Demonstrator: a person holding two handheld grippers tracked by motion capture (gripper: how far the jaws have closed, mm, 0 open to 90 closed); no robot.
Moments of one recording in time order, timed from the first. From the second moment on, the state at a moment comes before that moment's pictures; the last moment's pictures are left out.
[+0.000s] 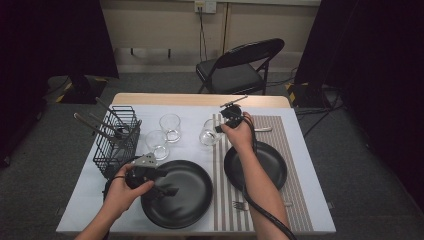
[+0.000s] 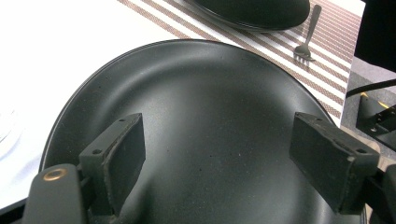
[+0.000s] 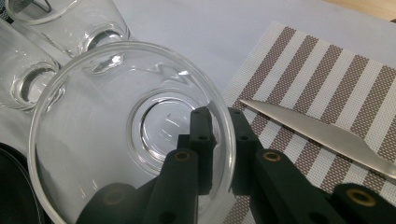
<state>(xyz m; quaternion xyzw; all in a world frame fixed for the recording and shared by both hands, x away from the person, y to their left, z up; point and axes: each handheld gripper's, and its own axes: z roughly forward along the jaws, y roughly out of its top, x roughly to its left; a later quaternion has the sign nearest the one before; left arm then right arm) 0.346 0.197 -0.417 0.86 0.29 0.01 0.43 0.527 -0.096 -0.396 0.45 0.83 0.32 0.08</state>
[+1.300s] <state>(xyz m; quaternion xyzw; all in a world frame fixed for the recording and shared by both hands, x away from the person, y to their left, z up) 0.347 0.197 -0.418 0.86 0.29 0.02 0.42 0.529 -0.124 -0.403 0.48 0.81 0.31 0.10</state>
